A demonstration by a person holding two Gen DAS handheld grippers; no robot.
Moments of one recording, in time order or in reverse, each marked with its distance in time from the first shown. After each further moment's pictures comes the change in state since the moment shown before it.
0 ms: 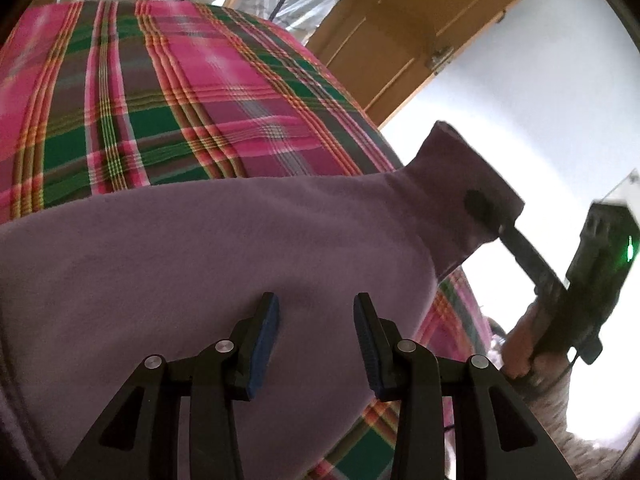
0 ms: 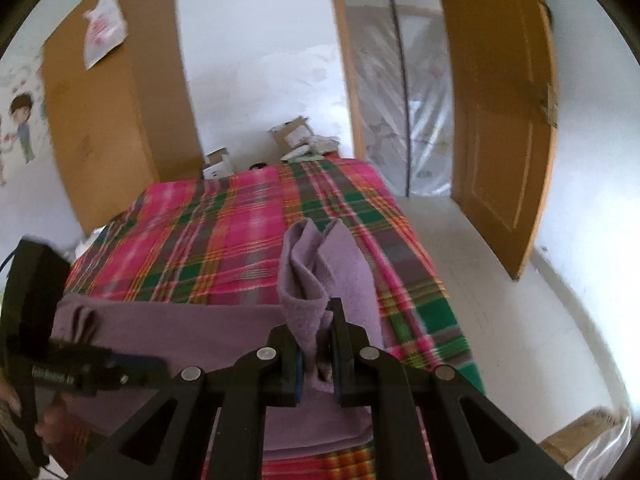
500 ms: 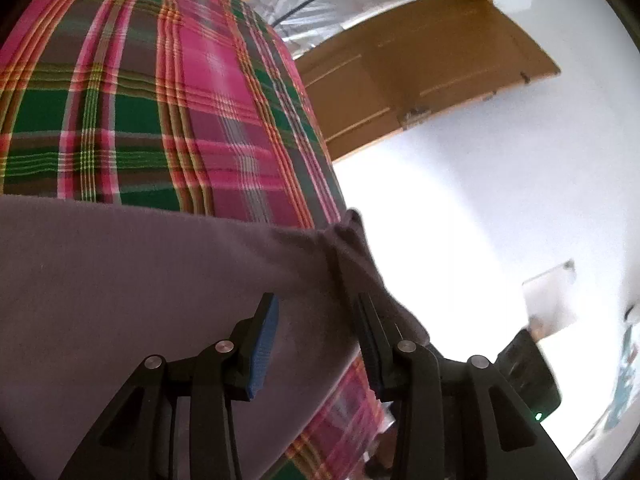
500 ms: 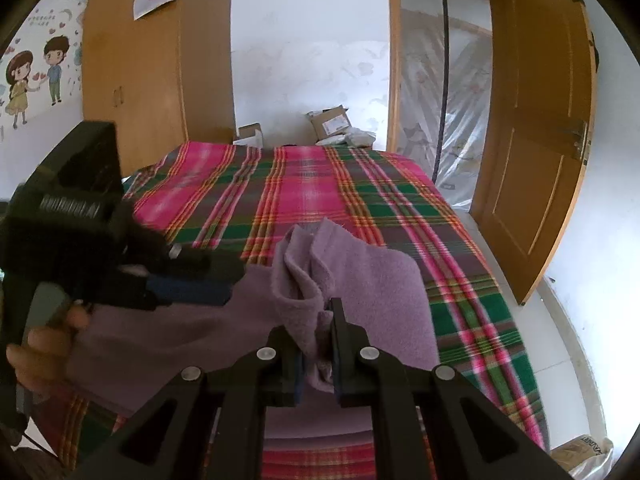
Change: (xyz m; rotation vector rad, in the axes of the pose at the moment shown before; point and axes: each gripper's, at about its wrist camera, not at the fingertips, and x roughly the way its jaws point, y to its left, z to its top) left arm -0.005 0.023 0.025 -0.249 -0.085 -0.290; right arm 0.006 0.060 -0.033 -0.161 0.028 0.007
